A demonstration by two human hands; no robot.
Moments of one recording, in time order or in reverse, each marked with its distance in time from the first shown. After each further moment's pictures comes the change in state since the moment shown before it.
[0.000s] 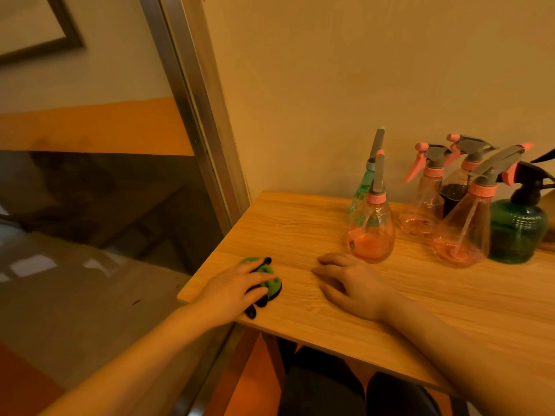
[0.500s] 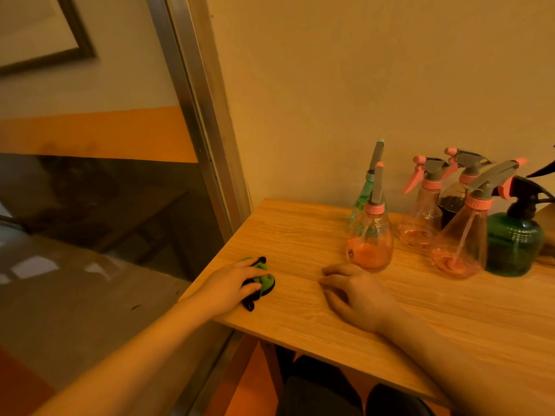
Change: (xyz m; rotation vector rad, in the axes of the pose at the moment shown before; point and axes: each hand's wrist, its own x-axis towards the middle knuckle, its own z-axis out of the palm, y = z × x) left_hand 0.019 -0.016 -0.007 -0.047 0.017 -0.062; right_hand -0.007 0.000 -0.002 0.003 0.086 0.007
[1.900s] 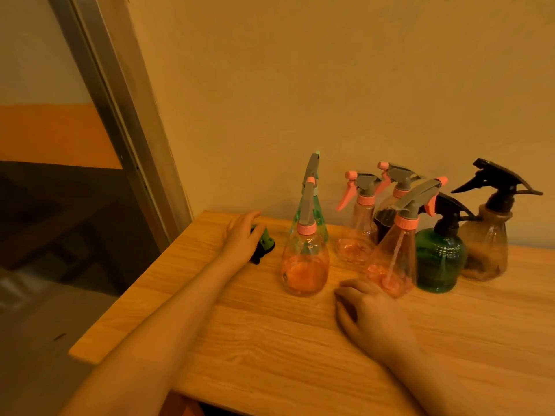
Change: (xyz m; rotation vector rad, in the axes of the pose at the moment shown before) left_hand 0.192 0.088 0.011 -0.516 0.449 -0.068; right_hand -0.059 0.075 -0.048 -0.151 0.170 0.323
